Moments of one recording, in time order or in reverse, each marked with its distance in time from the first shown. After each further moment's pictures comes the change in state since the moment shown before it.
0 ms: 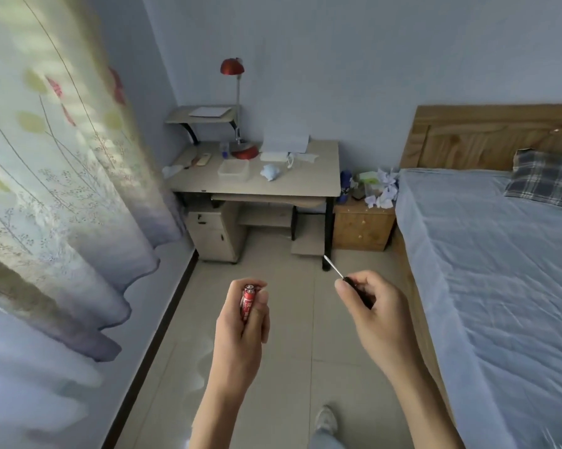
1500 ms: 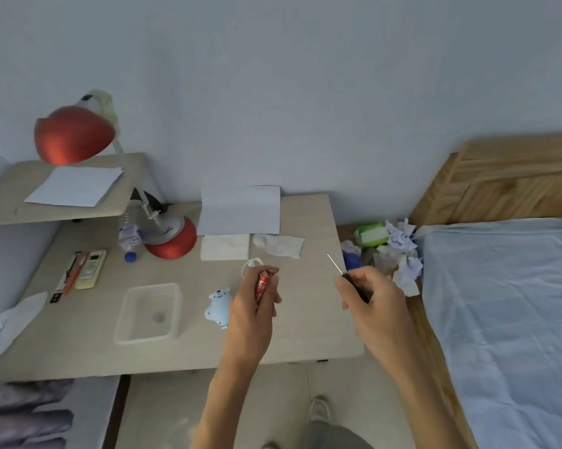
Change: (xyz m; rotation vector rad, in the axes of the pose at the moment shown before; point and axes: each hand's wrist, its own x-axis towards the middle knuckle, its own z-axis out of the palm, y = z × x) left_hand 0.814 -0.208 0.261 -0.006 -0.261 -0.142; right_hand 0.790 0.142 0.153 -0.105 0.098 0.230
